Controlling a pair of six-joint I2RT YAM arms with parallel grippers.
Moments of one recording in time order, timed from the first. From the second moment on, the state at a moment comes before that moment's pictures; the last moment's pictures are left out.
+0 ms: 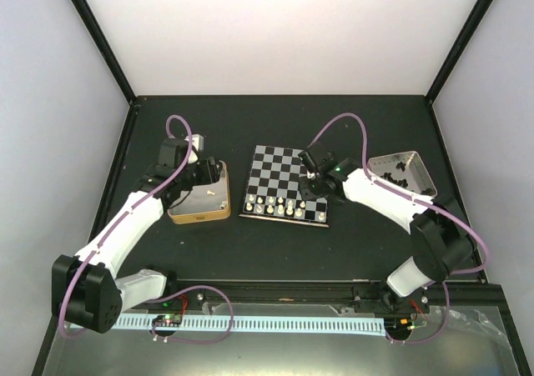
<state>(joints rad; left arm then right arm) -0.26 1.14 0.82 -0.38 0.15 -0.41 0.67 1.56 1.09 -0.63 0.07 0.39</state>
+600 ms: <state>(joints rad) -0.24 1.15 0.82 -0.39 0.13 -0.43 0.67 1.64 1.03 -0.61 0.10 0.39</state>
